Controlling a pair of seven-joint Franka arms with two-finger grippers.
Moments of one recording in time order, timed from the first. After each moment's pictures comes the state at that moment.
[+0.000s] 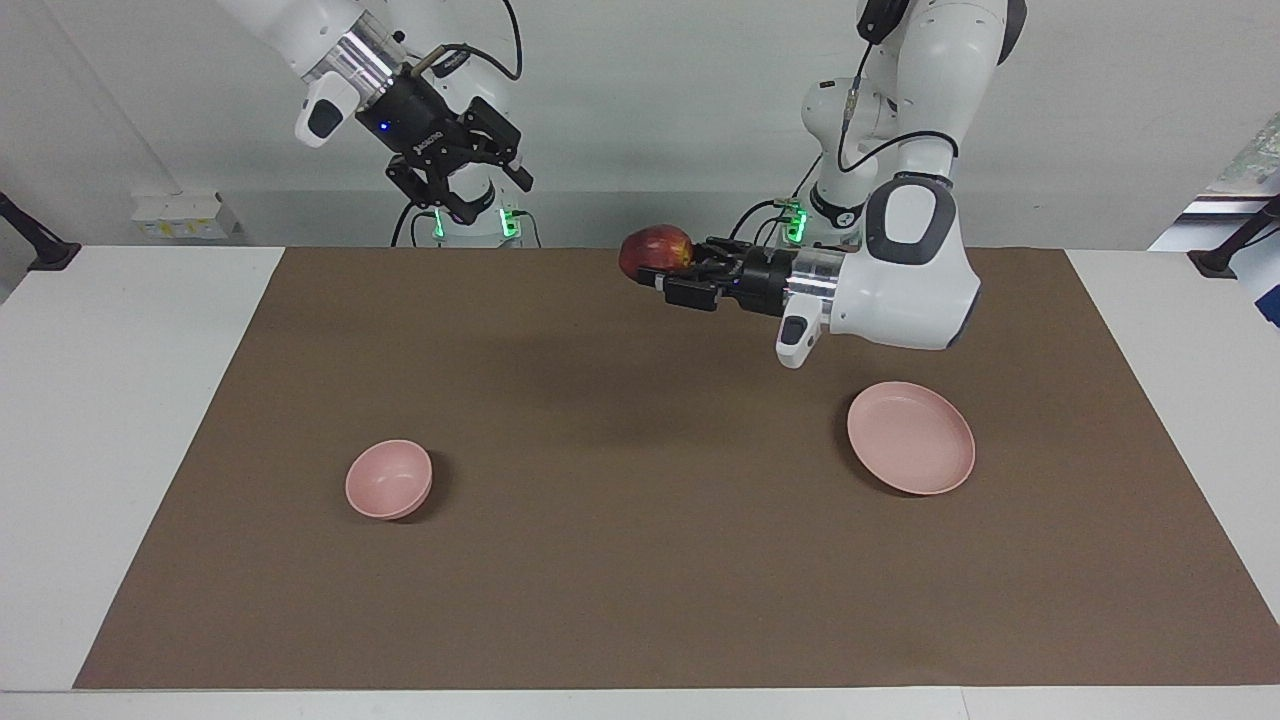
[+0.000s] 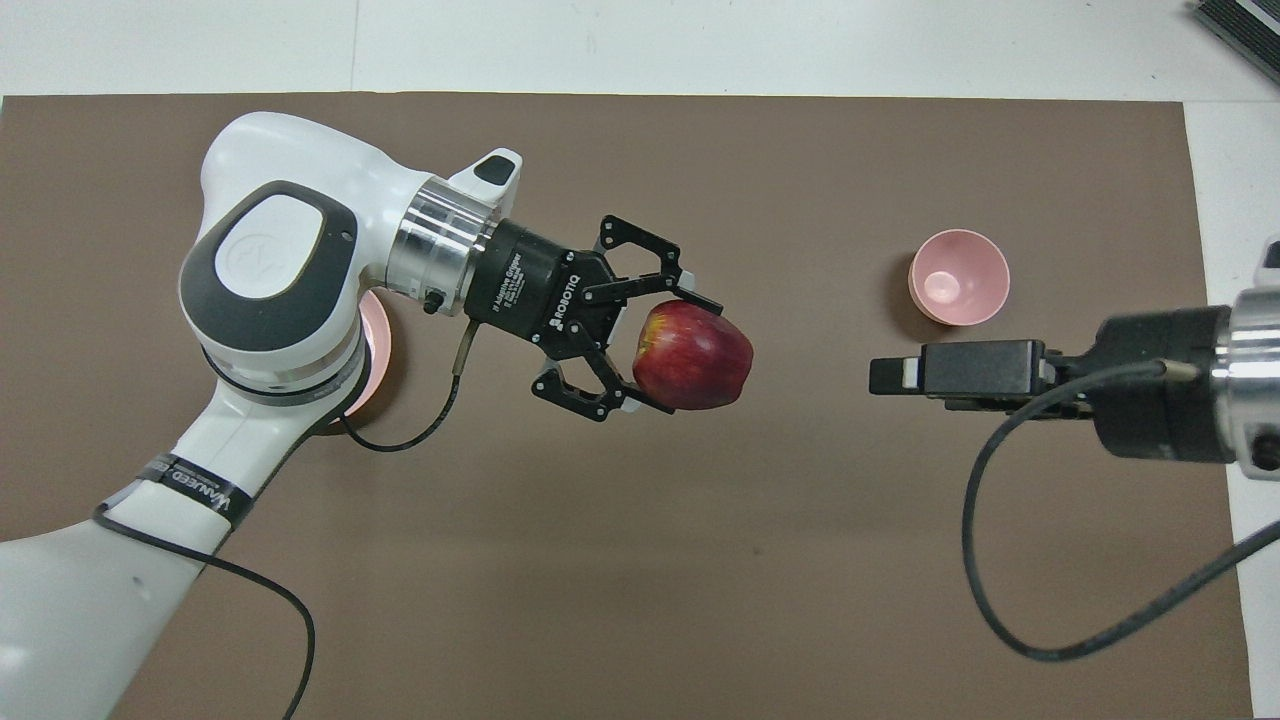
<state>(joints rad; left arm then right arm) -0.10 0.38 -0.37 -1.54 -1.31 1.65 -0.91 0.08 -0.25 0.06 -1.86 0.70 1.79 0.14</state>
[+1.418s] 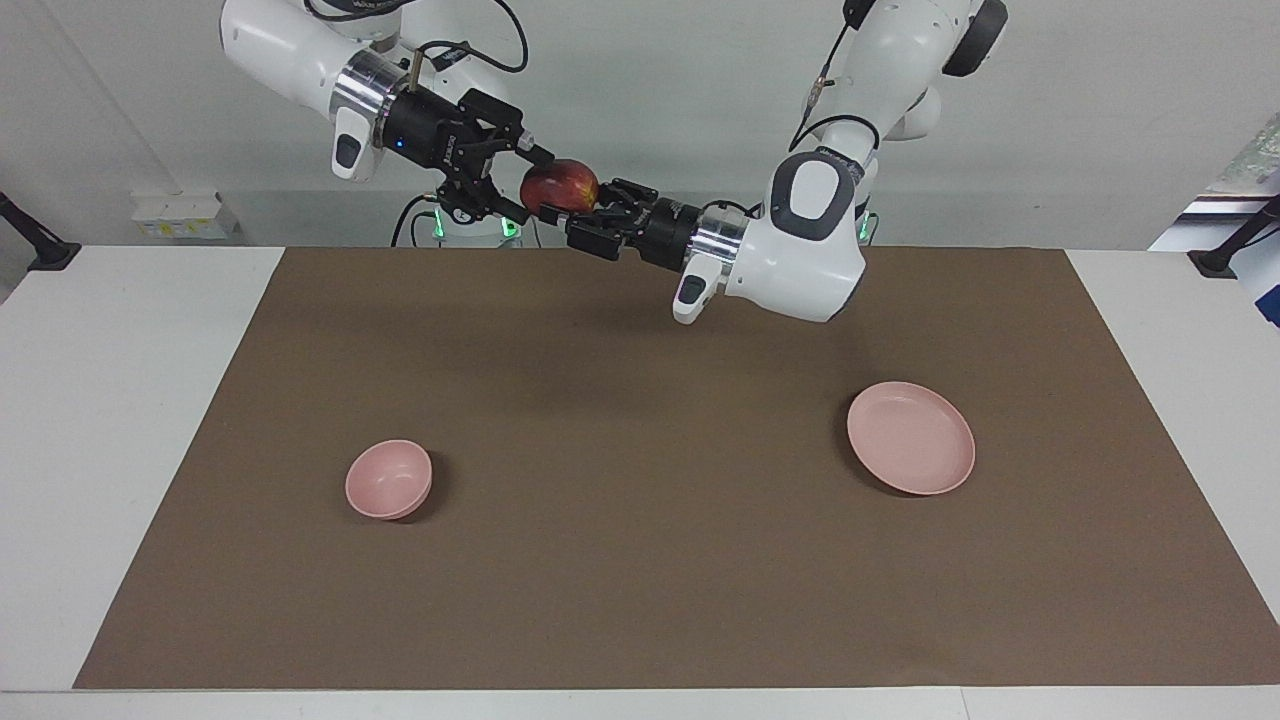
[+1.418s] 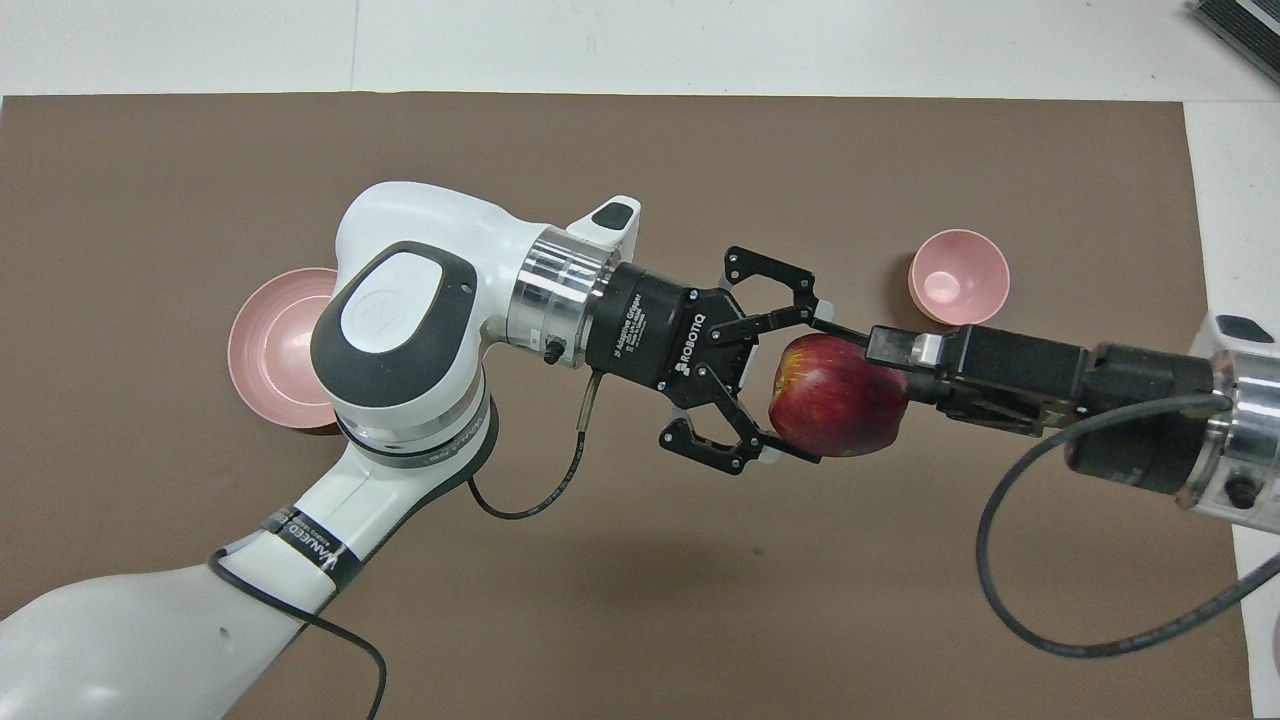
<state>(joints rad) -0.13 0.38 -0.50 -1.57 -1.53 1.75 -0.92 0.06 -0.36 0.05 -2.14 1.24 2.05 -0.06</state>
